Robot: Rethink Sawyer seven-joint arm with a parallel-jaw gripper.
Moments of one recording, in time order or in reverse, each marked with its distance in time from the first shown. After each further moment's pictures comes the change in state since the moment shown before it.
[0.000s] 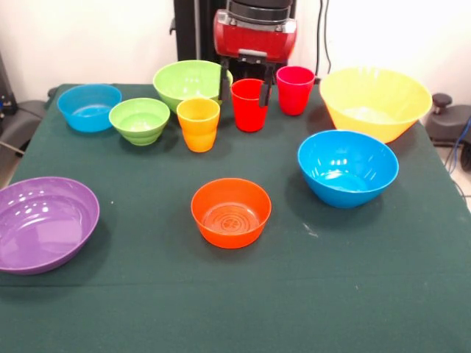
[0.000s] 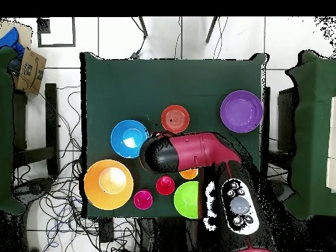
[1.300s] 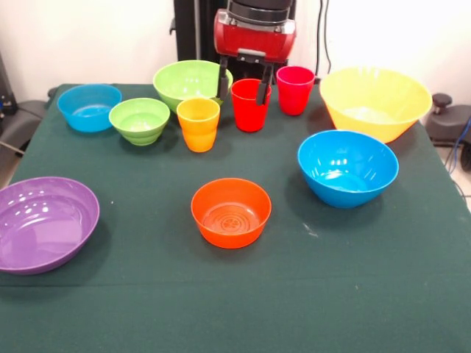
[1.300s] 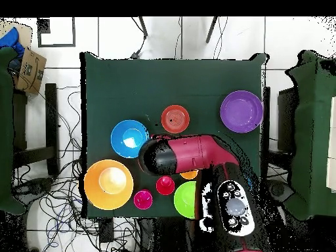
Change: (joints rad) arm 0.023 0.004 -0.040 0.004 0.000 0.000 0.000
